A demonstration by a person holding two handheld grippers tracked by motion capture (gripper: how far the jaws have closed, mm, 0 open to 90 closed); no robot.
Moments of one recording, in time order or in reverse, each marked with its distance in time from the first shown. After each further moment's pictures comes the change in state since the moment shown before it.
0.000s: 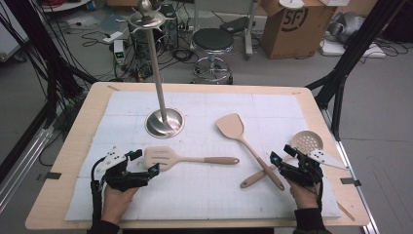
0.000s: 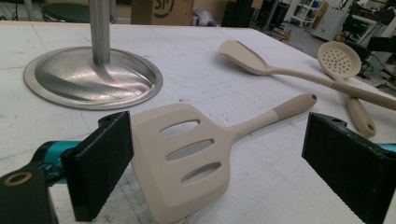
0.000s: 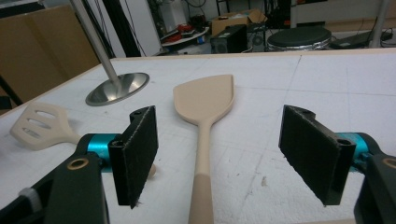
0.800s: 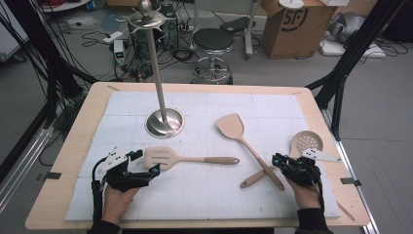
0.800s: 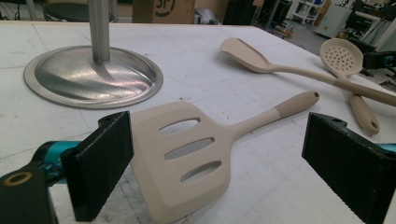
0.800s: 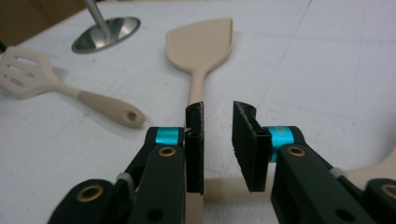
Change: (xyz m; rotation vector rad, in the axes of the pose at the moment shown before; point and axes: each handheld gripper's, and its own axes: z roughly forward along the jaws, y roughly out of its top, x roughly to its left) left arm -0.002 -0.001 0.002 0.007 0.008 0.009; right arm -0.008 -0.005 0.007 0.236 -0.009 -0.020
